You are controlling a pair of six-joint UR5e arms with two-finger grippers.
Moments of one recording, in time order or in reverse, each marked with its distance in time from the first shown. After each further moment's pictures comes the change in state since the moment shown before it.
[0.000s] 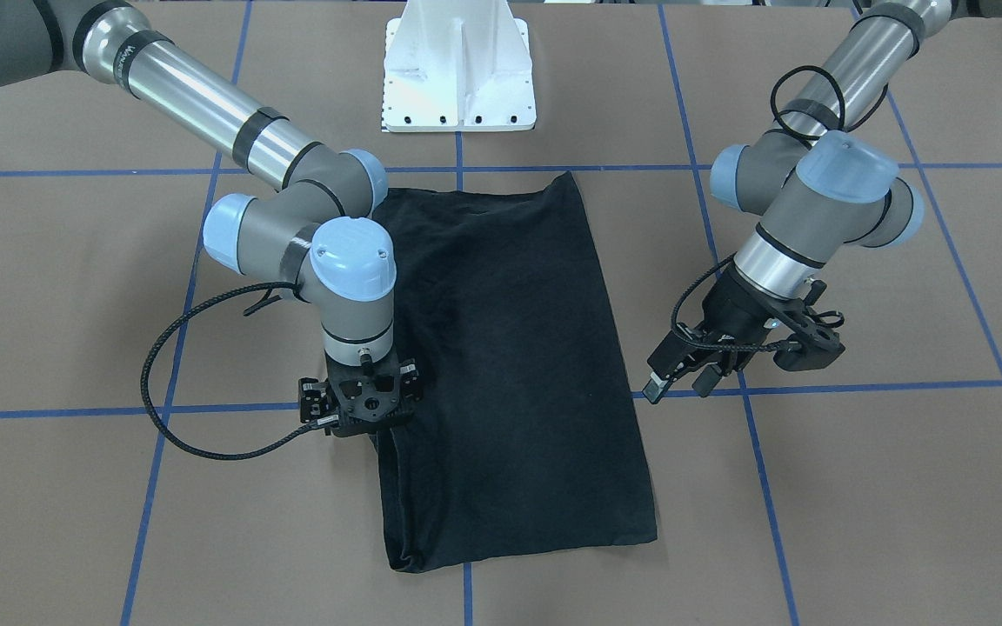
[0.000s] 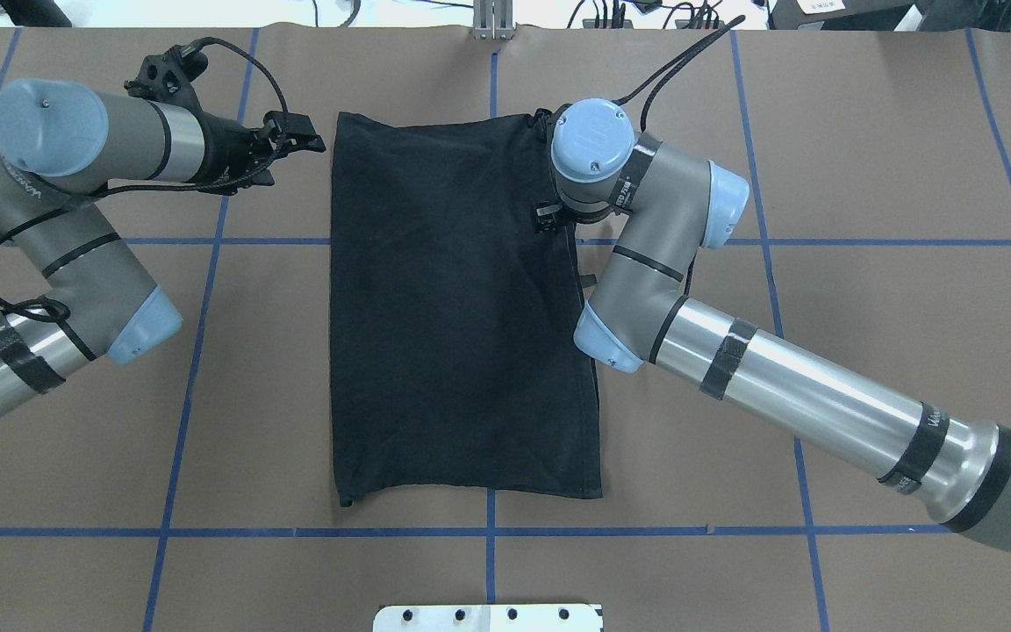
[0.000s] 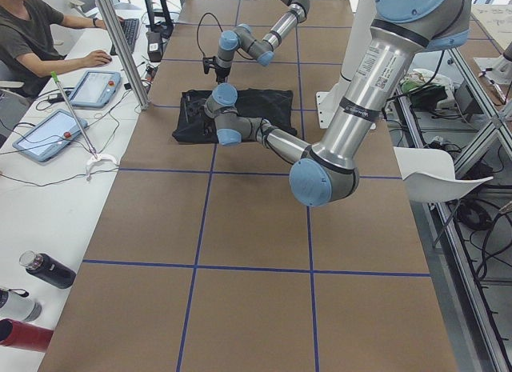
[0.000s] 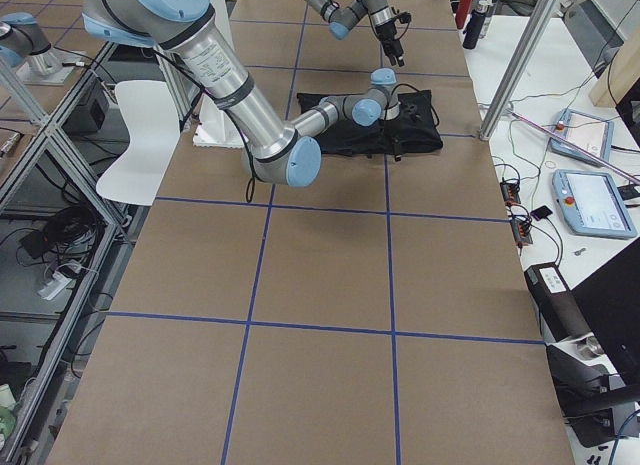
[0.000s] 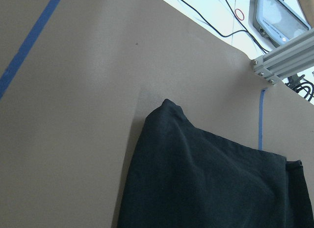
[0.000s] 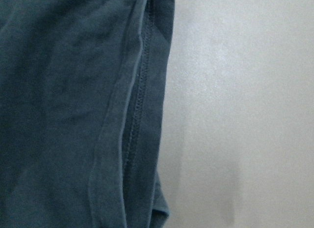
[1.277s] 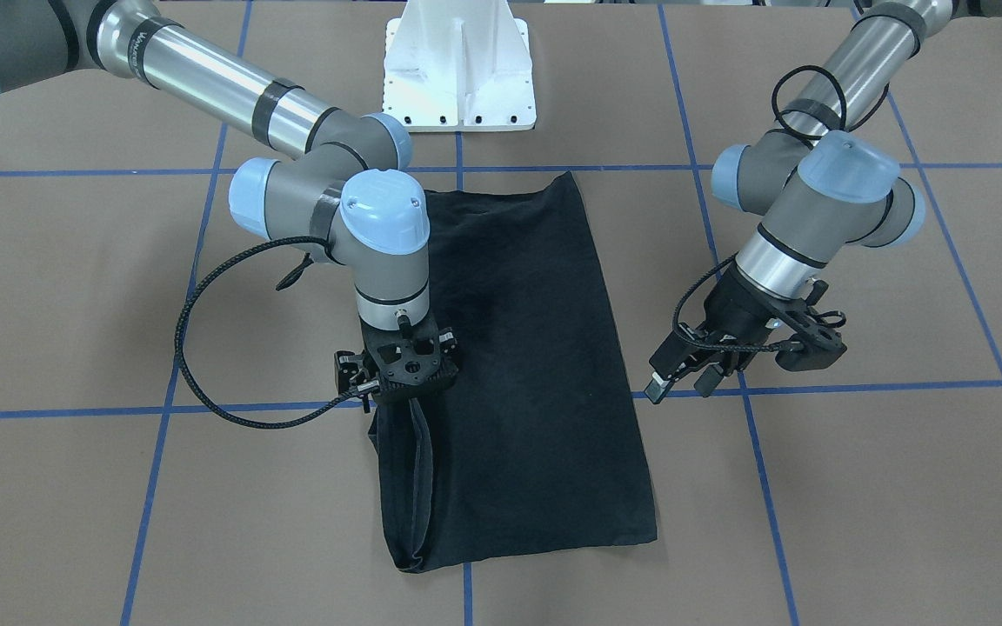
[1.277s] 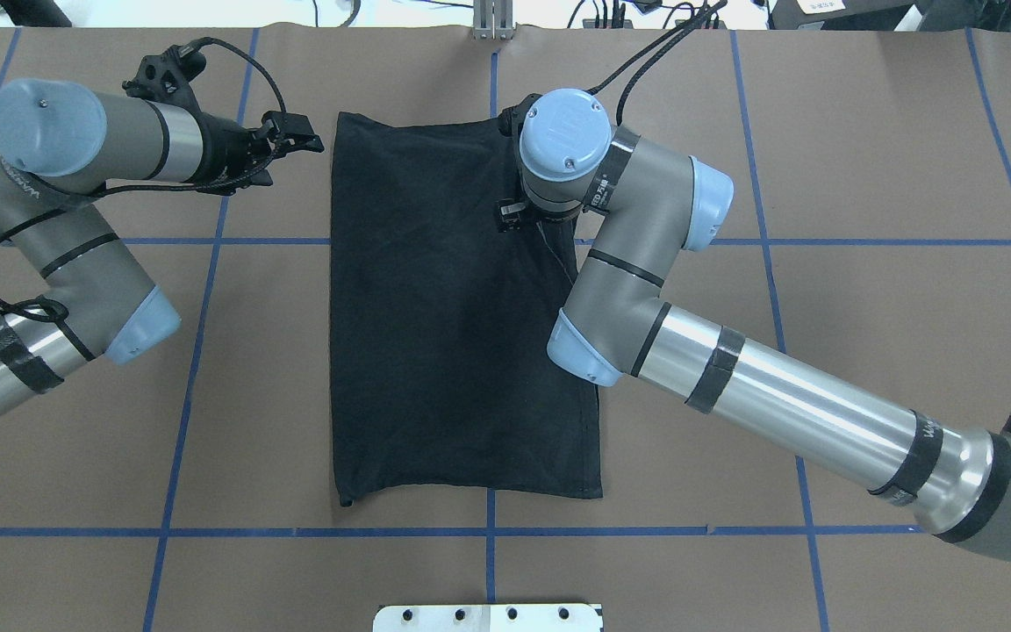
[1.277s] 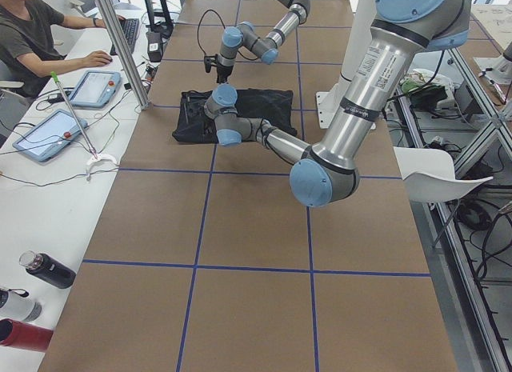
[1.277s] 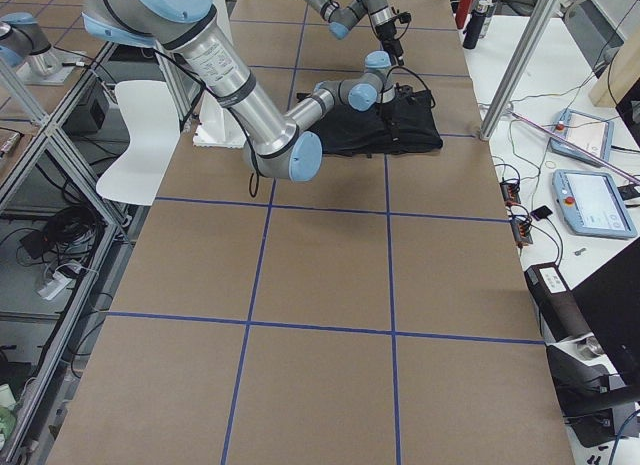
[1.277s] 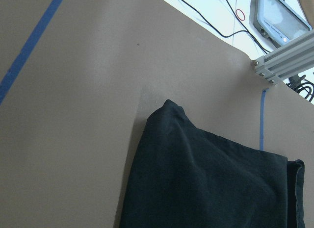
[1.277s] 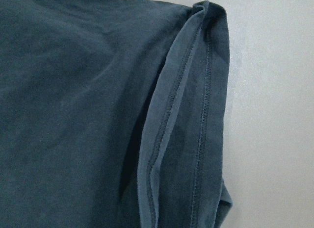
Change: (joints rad) left arm -0.001 0.005 0.001 -0.001 -0.001 0.001; right arm -0.028 0.048 0.049 -0.026 -0.009 0.009
